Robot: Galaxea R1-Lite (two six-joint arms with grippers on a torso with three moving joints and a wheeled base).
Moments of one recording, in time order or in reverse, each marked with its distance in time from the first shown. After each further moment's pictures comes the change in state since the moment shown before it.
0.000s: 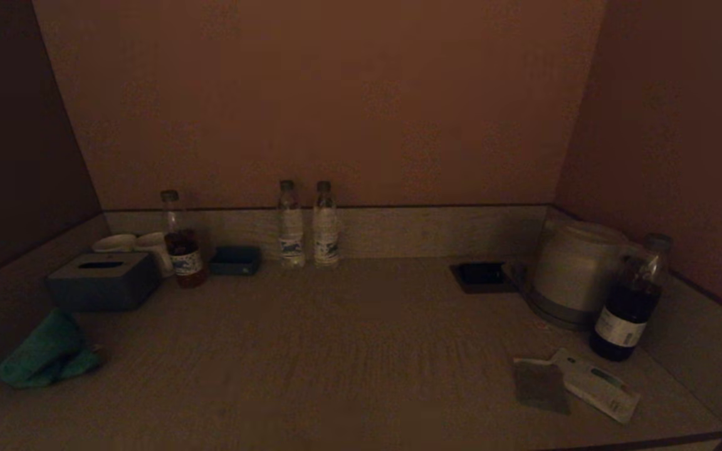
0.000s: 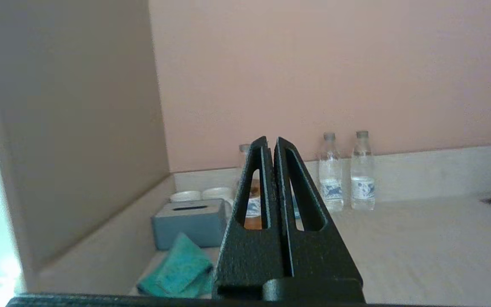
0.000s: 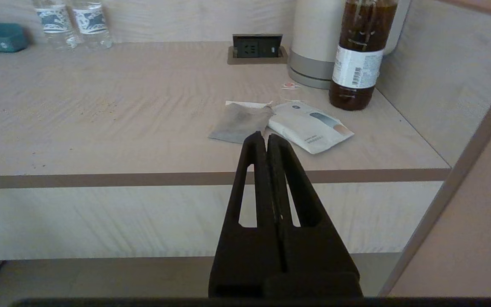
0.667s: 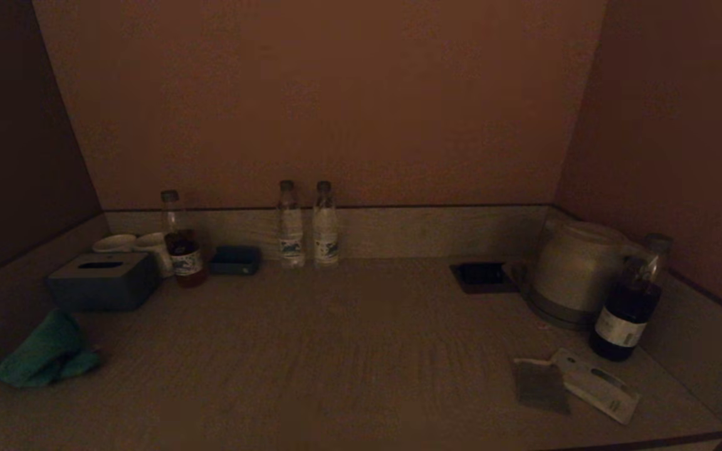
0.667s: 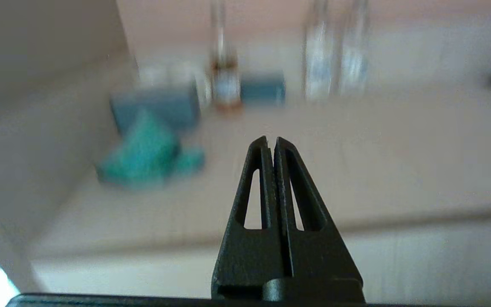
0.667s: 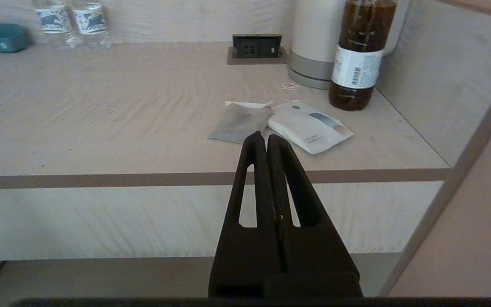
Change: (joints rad) left arm -0.001 -0.005 0.214 0.158 -0.022 -0.037; right arm 0.000 0.000 0.000 0.000 0.000 0.000
